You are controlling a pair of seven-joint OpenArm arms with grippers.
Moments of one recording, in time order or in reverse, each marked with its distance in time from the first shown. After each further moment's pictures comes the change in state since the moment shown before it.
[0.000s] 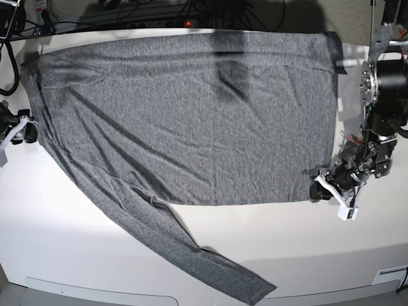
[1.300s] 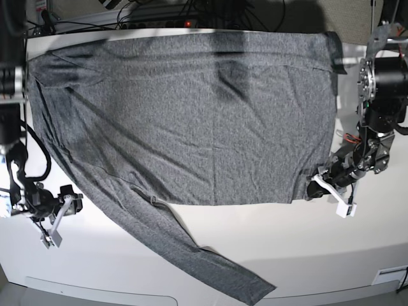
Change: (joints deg) left arm 1.0 0.7 0.0 0.0 -7.3 -0.7 2.3; right arm 46.0 -5.0 -40.9 -36.5 -7.2 -1.1 5.5
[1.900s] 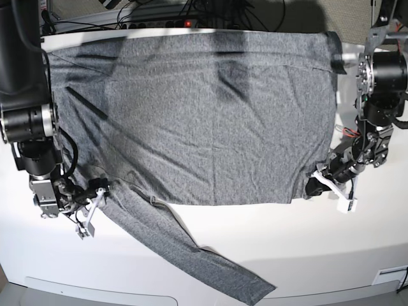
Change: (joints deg) left arm 2.2 0.0 0.0 0.3 -1.2 -0.4 -2.5; right arm 10.1 -11.7 -6.7 -32.2 -18.8 -5.3 21.1
